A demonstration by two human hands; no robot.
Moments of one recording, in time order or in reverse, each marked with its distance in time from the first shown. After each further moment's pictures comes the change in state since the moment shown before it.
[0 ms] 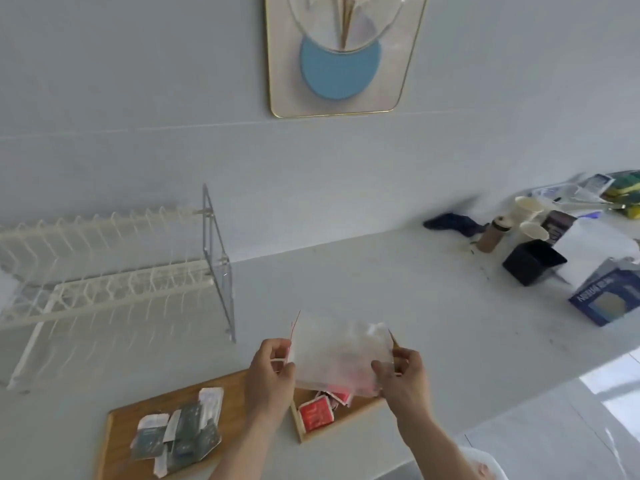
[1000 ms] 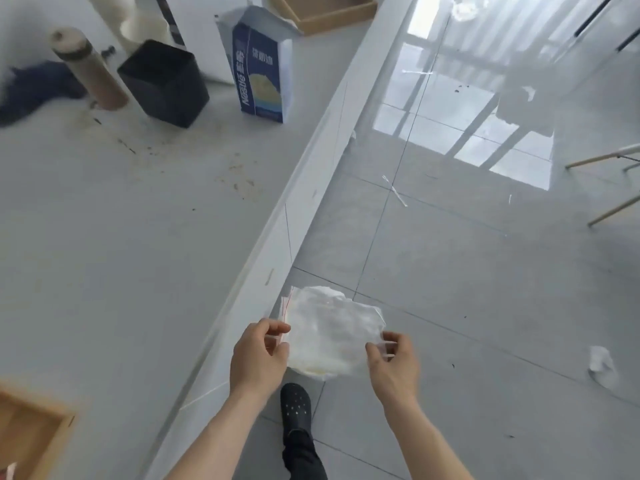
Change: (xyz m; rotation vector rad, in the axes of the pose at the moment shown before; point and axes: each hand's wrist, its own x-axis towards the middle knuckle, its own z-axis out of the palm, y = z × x) left_hand -0.166 -0.016 0.470 0.580 -0.931 0.255; right_hand 0.079 0.311 -0.355 0.258 0.625 0.601
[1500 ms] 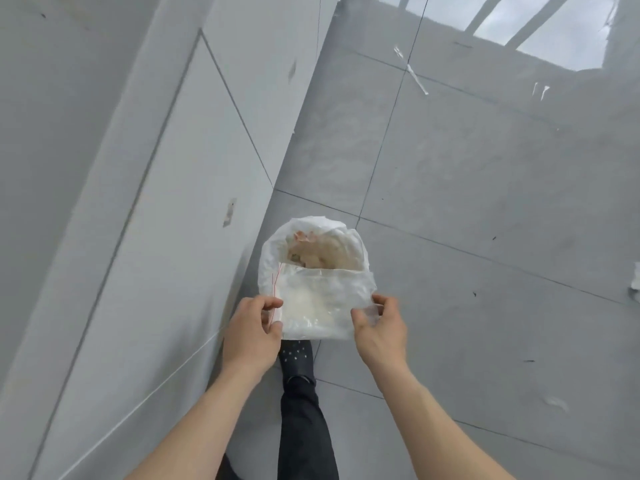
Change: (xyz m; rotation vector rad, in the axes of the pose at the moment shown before) left_hand 0.108 -0.136 0.132 0.204 -0.188 -0.149; right_hand 0.133 0.118 0.101 -0.127 -0.098 0.191
